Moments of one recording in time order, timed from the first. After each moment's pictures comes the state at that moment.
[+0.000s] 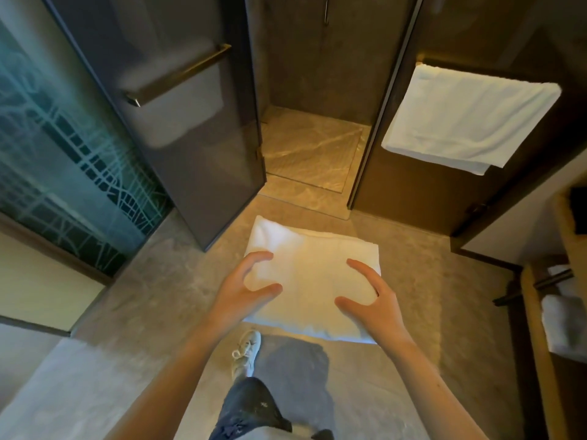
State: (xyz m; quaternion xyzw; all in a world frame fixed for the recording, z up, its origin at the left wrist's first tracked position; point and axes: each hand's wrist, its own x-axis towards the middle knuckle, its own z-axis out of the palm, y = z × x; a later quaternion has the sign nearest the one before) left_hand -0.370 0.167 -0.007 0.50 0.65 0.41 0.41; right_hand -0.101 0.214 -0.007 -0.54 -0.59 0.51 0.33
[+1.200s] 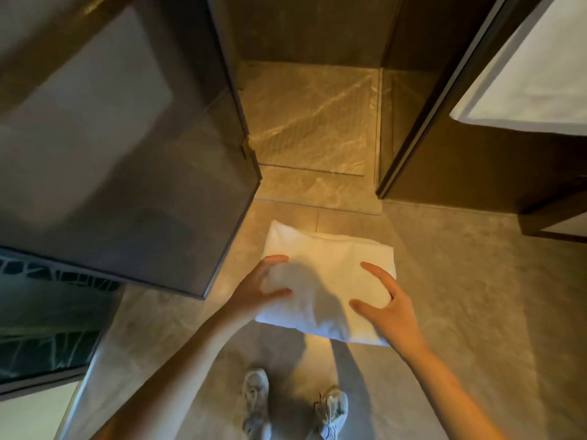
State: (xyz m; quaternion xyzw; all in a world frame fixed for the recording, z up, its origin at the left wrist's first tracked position) left_hand -0.591 0.572 -0.233 0.51 0.61 0.25 0.55; right_hand -0.314 0.561 -0.238 -0.63 -0.50 0.50 0.32
